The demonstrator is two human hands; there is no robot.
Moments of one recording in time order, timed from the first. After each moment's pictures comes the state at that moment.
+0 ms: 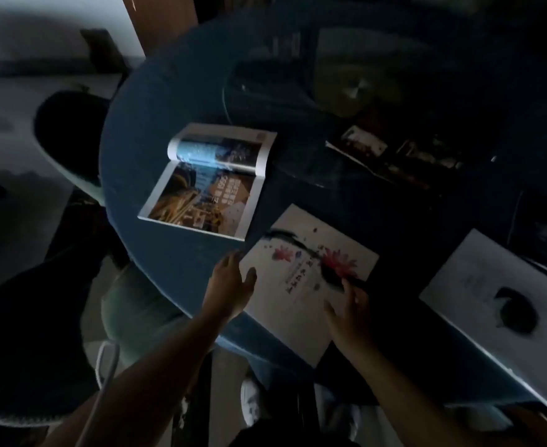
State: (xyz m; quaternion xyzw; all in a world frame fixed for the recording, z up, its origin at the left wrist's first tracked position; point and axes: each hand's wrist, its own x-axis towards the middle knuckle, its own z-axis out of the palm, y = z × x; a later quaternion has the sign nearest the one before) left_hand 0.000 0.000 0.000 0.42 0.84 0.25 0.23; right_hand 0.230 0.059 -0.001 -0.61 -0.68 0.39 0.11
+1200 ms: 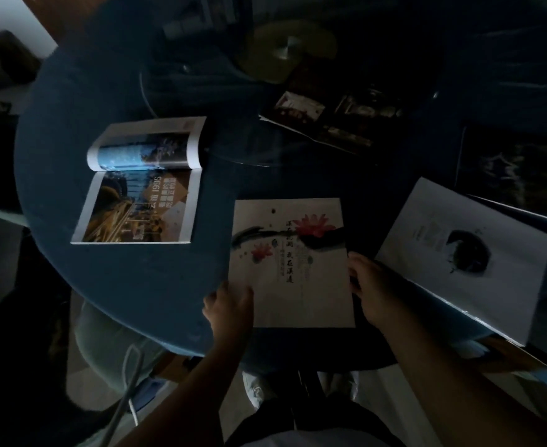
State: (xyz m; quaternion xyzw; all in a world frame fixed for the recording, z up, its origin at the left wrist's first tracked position) left_hand 0.110 0.016 -0.007 0.21 0.90 0.25 0.29; right_hand 0.320 0.136 -0.003 -0.64 -0.31 0.66 0.25
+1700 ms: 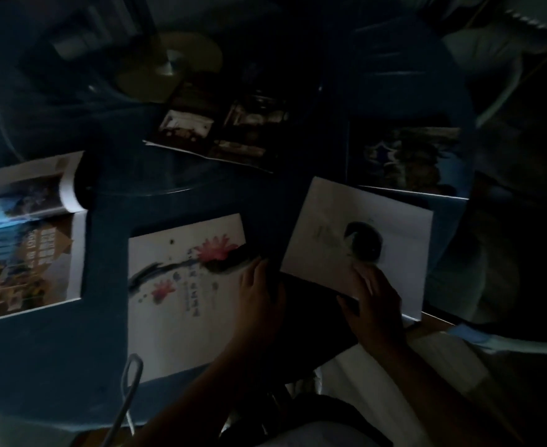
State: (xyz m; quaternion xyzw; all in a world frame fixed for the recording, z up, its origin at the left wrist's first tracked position) left_hand 0.278 0.114 -0.002 0.58 0.71 0.24 0.32; right_hand 0.499 0.111 -0.022 -0.66 -0.71 0.18 0.15
